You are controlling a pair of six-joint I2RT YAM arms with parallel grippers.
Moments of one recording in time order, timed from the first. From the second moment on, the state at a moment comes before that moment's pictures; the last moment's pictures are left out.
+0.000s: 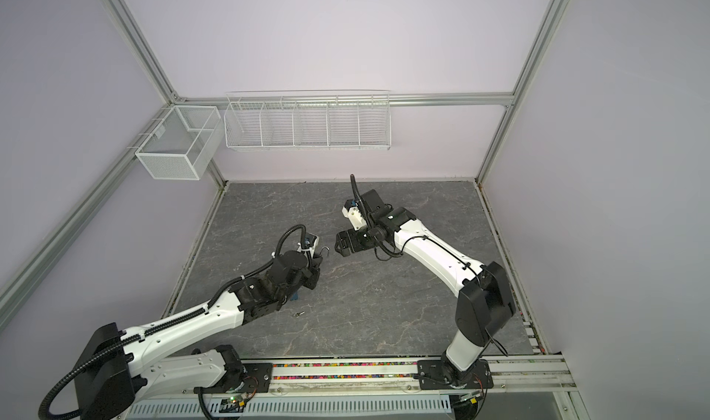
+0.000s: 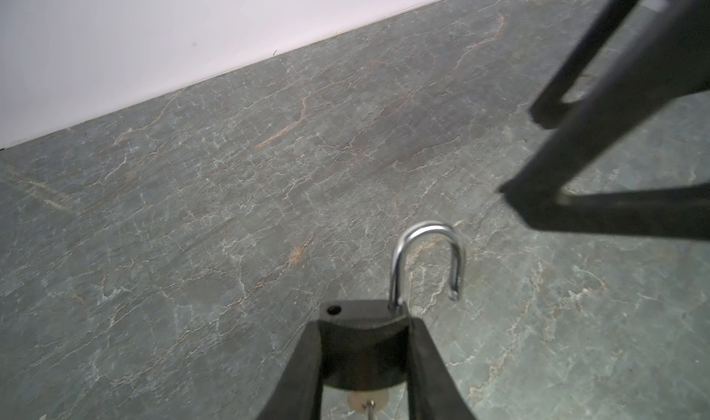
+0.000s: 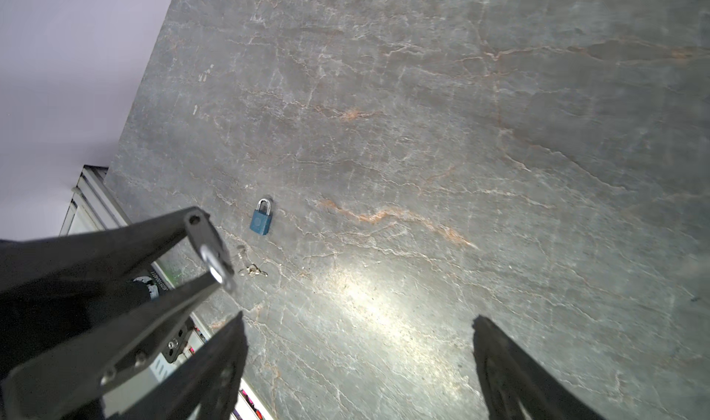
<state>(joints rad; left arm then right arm) -0.89 1.17 0.72 -0.16 -0.41 -0.22 0.64 1.64 1.42 -0.76 -0.29 0.27</state>
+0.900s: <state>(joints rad) -0.62 1.84 1.28 -0.63 -0.16 -0.54 0.60 1.35 1.31 -0.50 -0.11 0.51</state>
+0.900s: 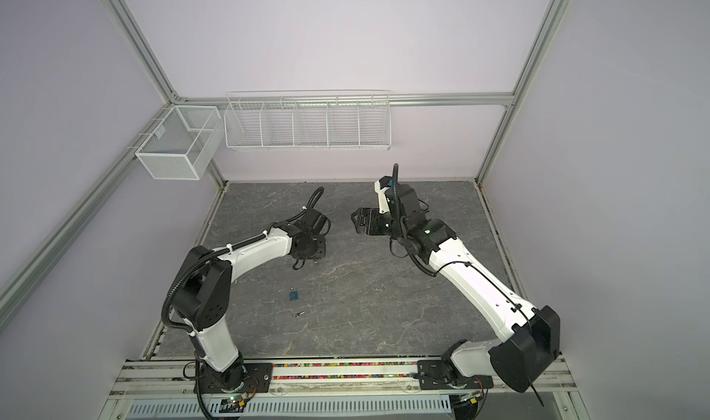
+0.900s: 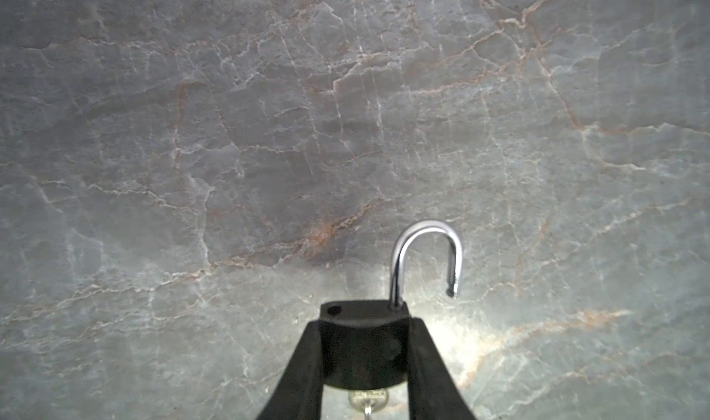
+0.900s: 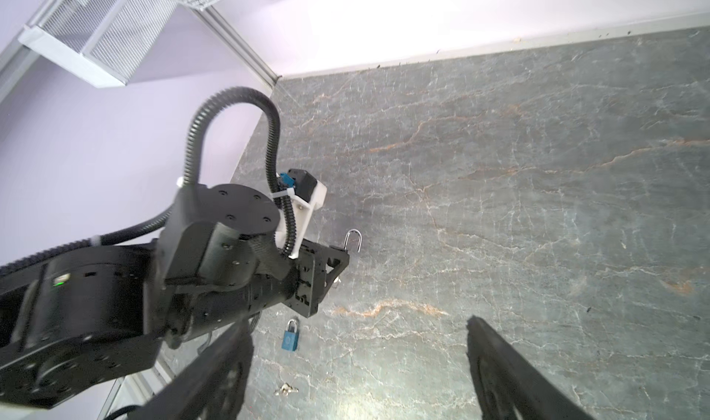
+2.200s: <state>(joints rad) -0.58 1.86 1.32 -0.70 -0.15 -0.57 0.65 1.28 1.31 -0.44 0.02 0.58</state>
